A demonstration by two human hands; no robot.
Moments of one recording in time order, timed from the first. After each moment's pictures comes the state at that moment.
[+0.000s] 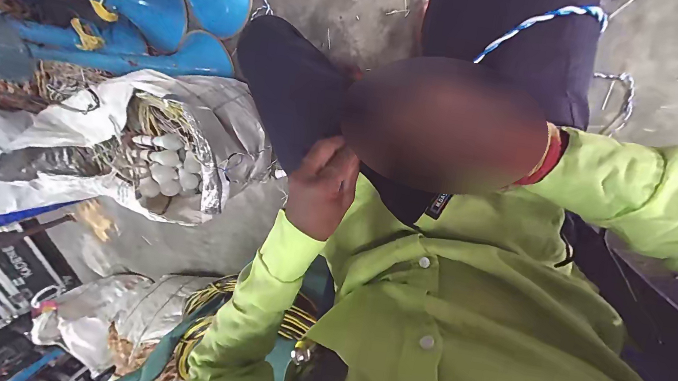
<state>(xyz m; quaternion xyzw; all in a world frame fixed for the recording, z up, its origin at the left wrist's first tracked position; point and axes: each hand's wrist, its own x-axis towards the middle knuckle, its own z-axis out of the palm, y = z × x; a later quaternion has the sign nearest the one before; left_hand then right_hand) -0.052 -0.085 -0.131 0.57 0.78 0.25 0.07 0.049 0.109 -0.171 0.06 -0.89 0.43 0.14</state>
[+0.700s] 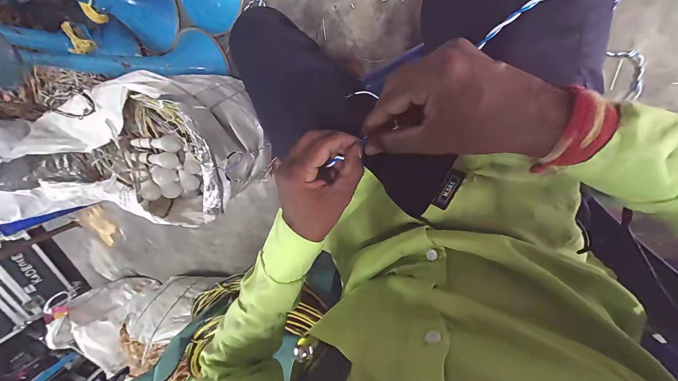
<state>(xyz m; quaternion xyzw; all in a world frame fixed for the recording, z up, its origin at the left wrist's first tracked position) -0.055 -0.094 -0.123 0.46 0.77 0.40 0.21 0.050 0.120 -0.154 0.03 -0.84 0.53 0.09</state>
